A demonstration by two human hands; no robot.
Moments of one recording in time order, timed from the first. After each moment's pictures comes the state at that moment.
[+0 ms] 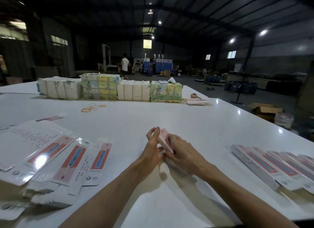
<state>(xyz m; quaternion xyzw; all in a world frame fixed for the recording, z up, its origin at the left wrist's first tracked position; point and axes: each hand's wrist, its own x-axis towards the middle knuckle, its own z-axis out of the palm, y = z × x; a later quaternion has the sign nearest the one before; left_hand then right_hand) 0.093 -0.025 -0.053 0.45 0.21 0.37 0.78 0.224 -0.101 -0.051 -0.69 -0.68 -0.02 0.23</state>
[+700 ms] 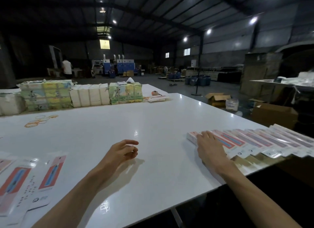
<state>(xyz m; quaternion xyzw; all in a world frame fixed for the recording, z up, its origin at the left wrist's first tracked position) 0.094 -0.009 -0.080 0.67 0.17 0.28 0.67 0.358 -0.251 -0.060 -0.90 -0.40 -0.19 0.08</state>
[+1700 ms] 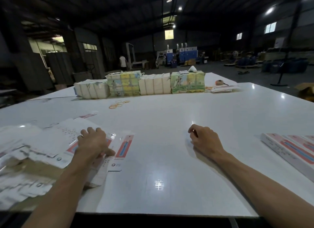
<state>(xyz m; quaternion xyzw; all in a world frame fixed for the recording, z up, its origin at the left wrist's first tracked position) -0.112 0.038 -0.006 0.70 0.71 -0.02 -0.04 0.253 -0.074 -0.073 -0.74 -0.59 -0.02 0.32</state>
